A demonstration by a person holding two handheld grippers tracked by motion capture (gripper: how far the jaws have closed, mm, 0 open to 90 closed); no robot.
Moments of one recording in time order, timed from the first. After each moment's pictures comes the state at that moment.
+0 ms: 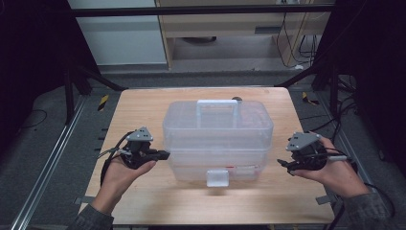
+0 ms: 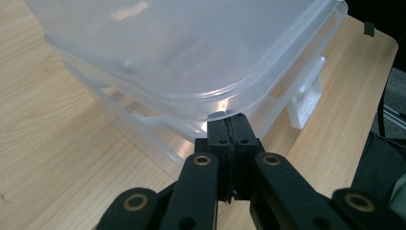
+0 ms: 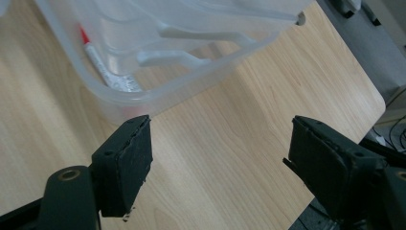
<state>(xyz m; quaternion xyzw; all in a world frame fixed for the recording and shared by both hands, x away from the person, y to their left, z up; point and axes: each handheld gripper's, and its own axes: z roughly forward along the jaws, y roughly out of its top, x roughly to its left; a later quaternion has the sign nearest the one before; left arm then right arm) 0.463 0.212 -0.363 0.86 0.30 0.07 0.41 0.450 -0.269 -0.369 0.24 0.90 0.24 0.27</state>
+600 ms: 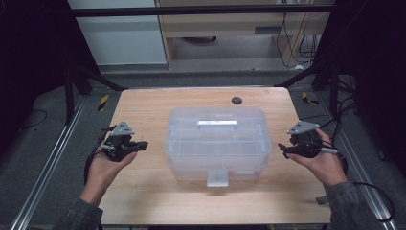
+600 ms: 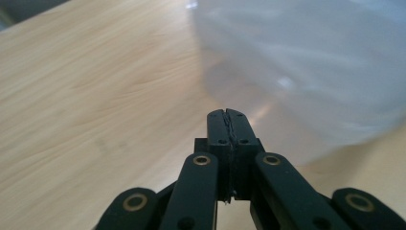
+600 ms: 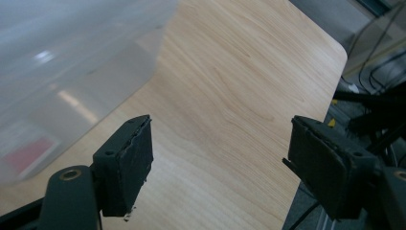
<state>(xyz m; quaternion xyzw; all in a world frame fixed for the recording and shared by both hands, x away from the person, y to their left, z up) 0.498 0.276 -0.383 0.84 0.37 0.18 0.35 0.502 -0.287 -0.409 0.39 0.83 0.25 0.31</state>
